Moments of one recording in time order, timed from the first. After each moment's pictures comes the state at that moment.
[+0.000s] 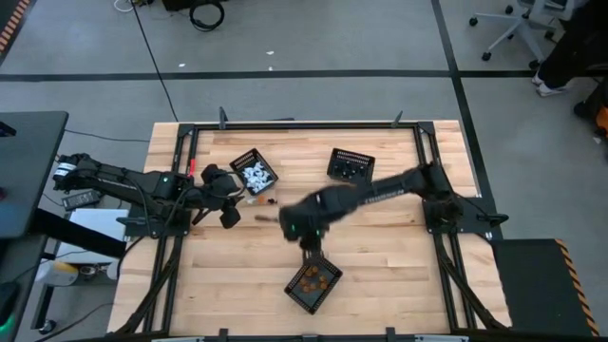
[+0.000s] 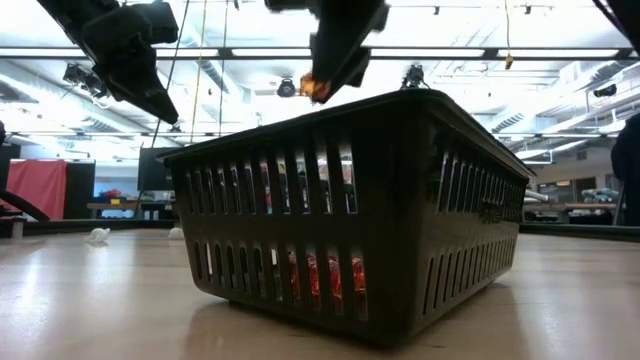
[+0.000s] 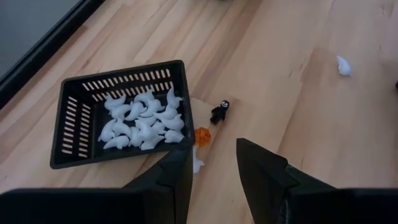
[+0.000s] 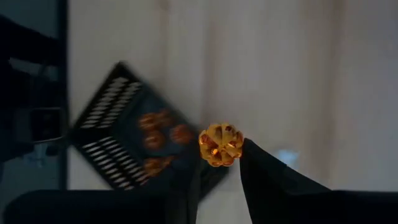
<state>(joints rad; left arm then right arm) -0.19 0.88 0.69 -0.70 -0.48 -0.48 0.19 2.08 1.91 -1.03 -0.20 0.22</state>
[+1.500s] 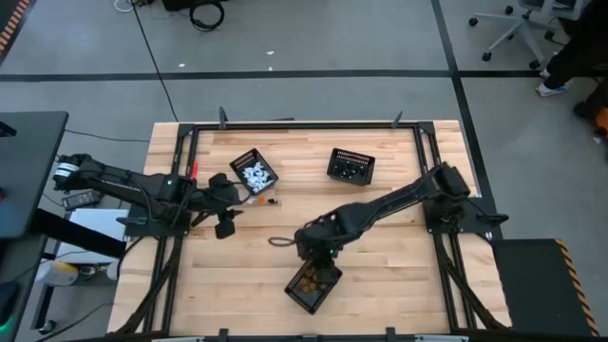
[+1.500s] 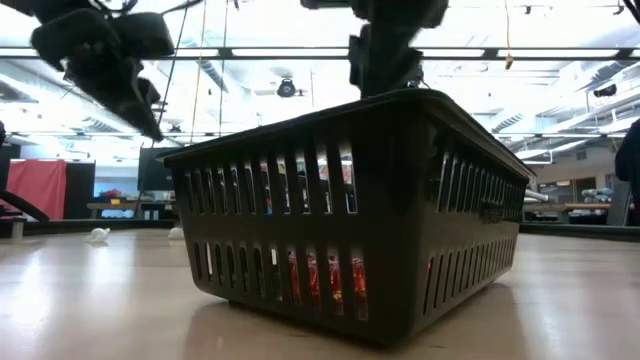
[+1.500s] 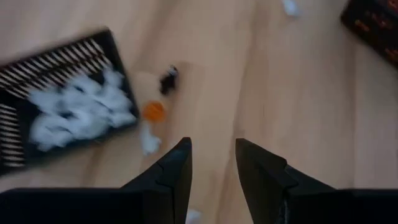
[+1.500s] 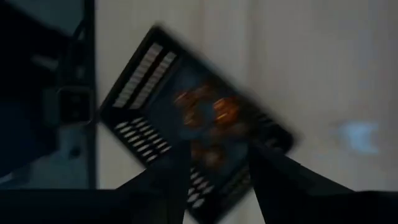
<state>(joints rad) -0.18 0.89 0.63 -0.65 -0.26 -0.32 0.30 1.97 1.64 -0.83 -0.22 0.38</state>
